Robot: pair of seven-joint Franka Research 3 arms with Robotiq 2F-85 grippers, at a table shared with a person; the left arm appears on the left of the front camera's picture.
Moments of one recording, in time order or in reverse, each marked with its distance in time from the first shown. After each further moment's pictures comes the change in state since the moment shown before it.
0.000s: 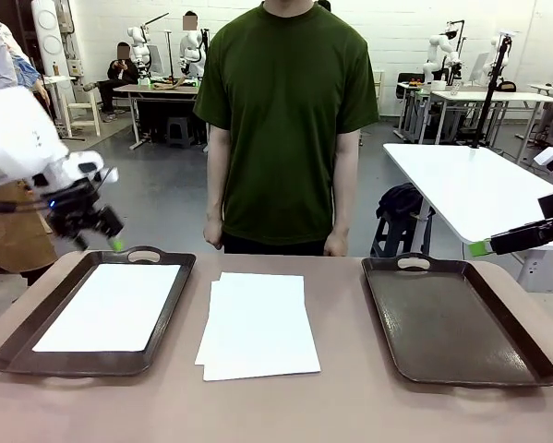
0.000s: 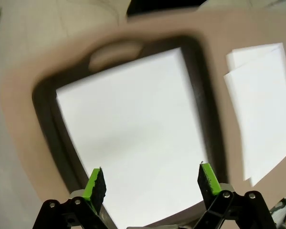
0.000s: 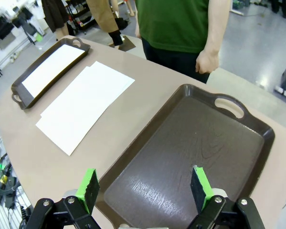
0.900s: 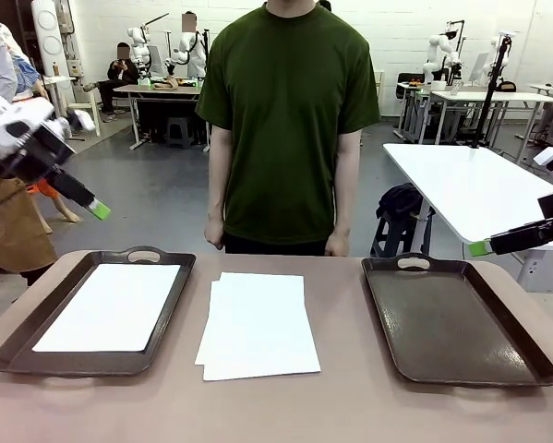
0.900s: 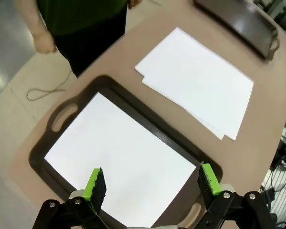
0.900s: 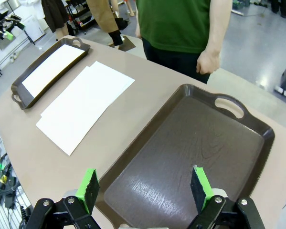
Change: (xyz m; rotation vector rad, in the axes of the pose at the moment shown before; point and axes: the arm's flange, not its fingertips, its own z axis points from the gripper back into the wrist) left arm -0.069 -0.019 0.087 -0.195 -0.239 -0.526; right arm 0.000 0.000 0.000 0.000 0.000 0.000
